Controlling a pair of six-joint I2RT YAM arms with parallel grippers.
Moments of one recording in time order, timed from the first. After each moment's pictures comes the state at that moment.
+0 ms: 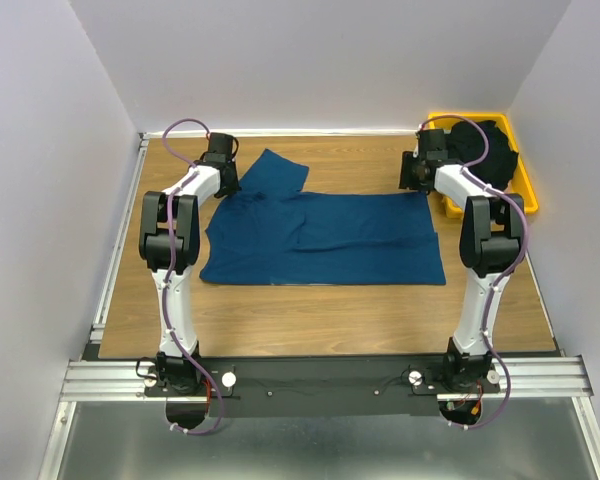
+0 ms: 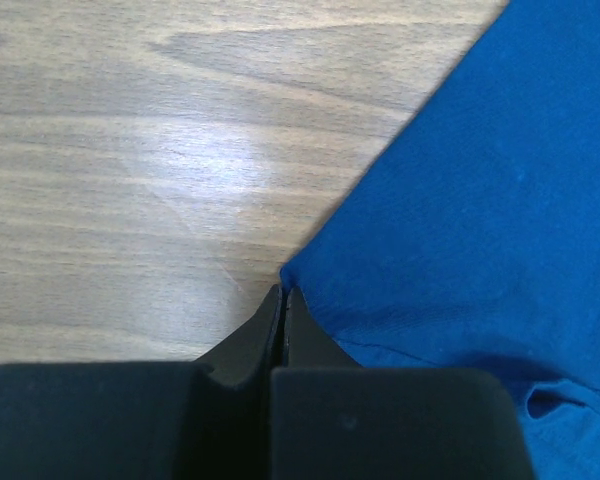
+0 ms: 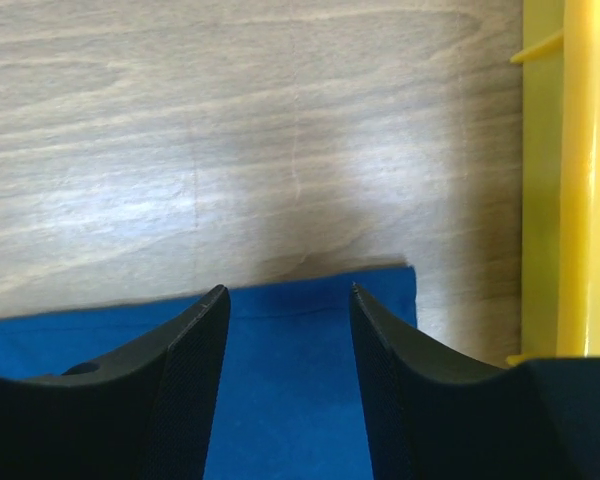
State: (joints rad) left arm -0.11 2.20 1.65 -0.36 -0.11 -0.23; right arm 0.08 2.11 1.57 -0.30 0.09 0.13
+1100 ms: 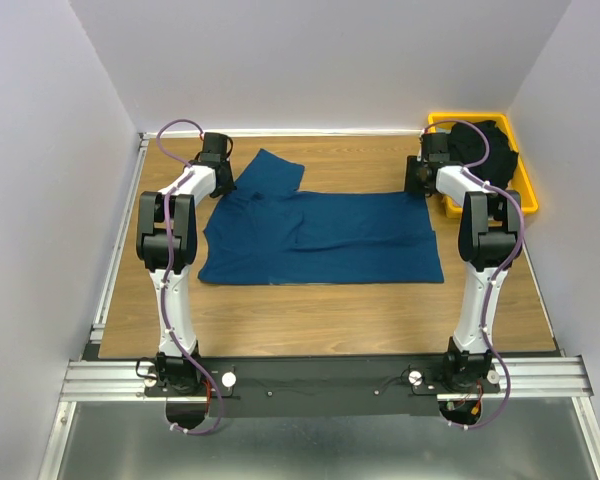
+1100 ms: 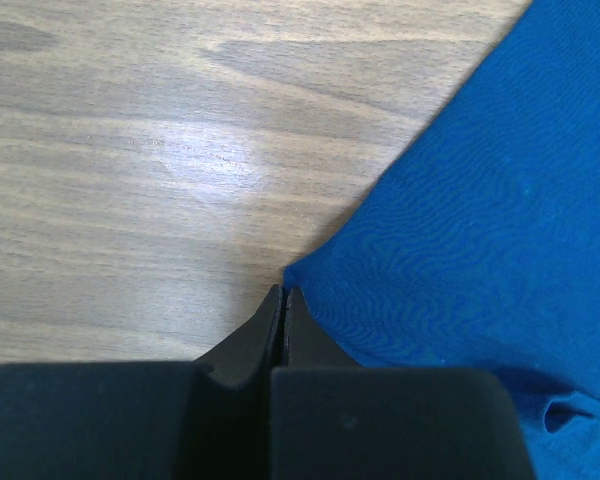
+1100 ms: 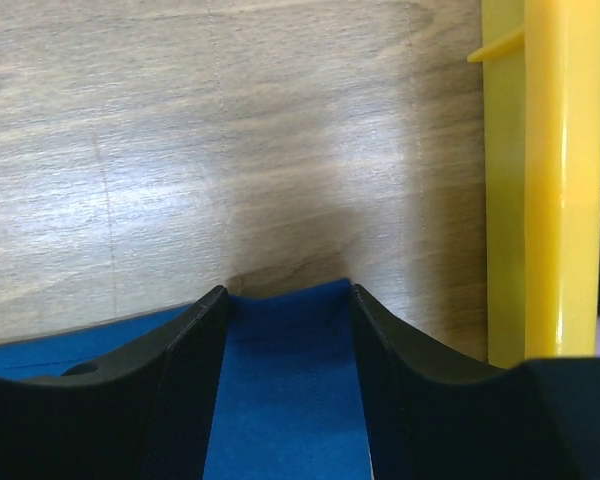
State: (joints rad) left arm -0.09 2.20 1.65 -0.35 -0.11 -0.24; right arm 0.05 2.19 1.60 -0.29 0.12 0.08
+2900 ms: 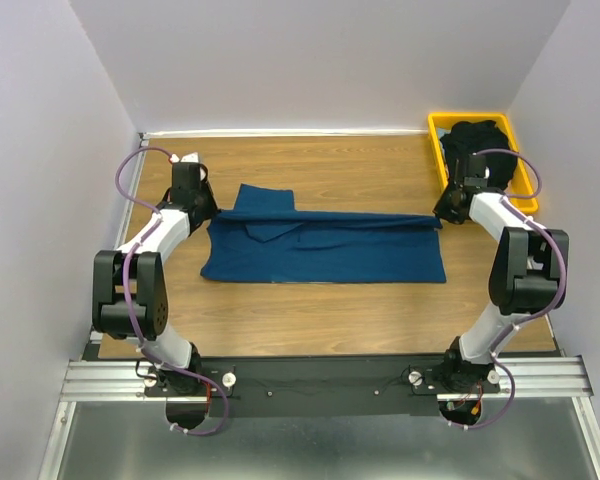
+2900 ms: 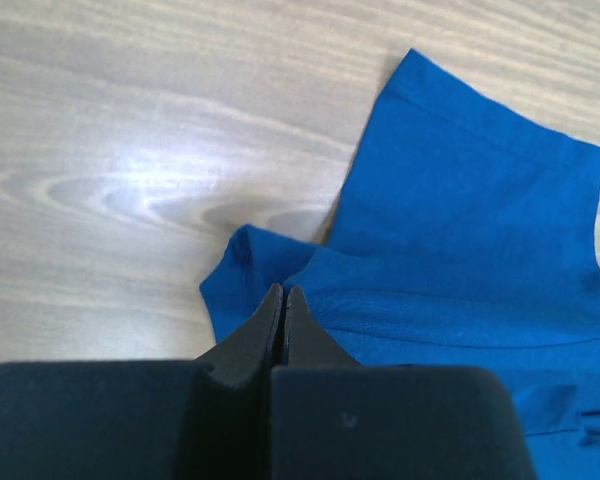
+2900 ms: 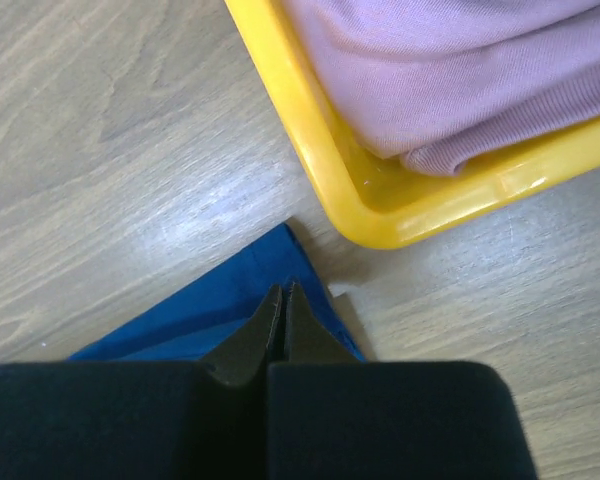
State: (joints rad) left arm -0.04 1.61 1.03 -0.16 -0.01 -0.33; right arm -0.07 1.75 1.16 -0.34 0.08 0.41
